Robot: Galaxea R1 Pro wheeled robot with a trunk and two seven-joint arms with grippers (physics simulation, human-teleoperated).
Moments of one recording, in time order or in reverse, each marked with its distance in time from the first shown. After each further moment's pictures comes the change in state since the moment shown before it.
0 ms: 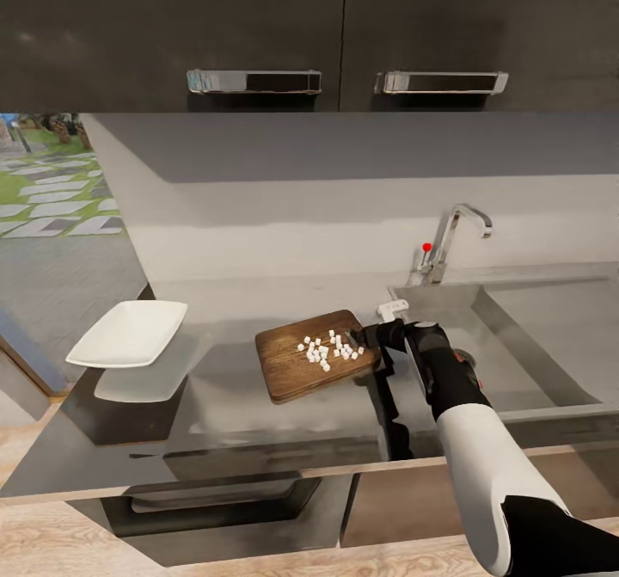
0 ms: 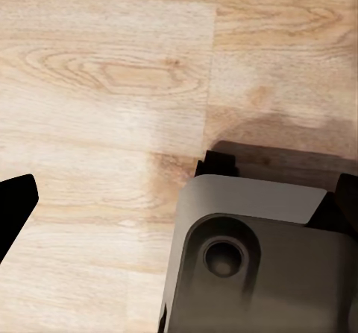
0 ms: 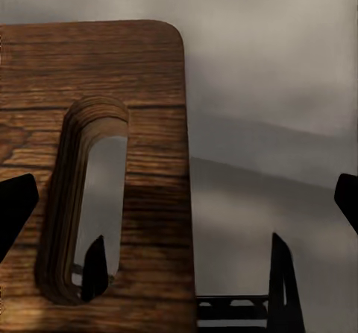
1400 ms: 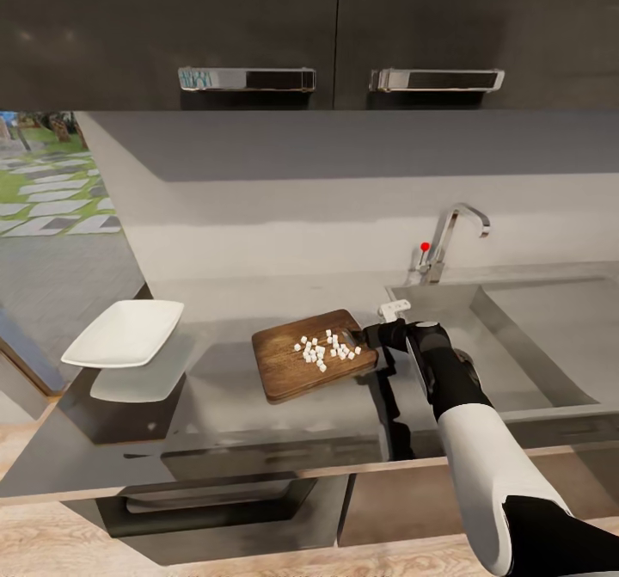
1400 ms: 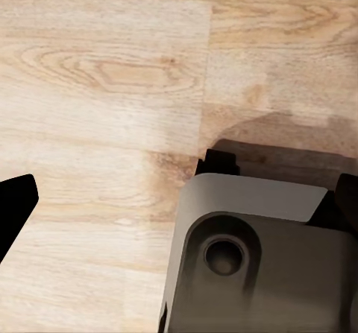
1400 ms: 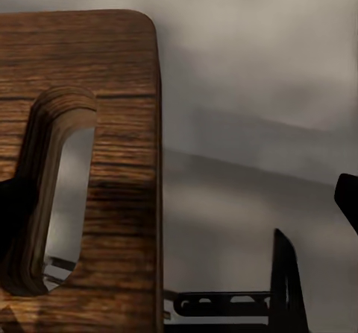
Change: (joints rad) left arm 0.000 0.000 0.000 0.000 0.000 -0.001 0.000; right arm 0.000 -0.004 -0.004 -0.002 0.002 0.007 -0.003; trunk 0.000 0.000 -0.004
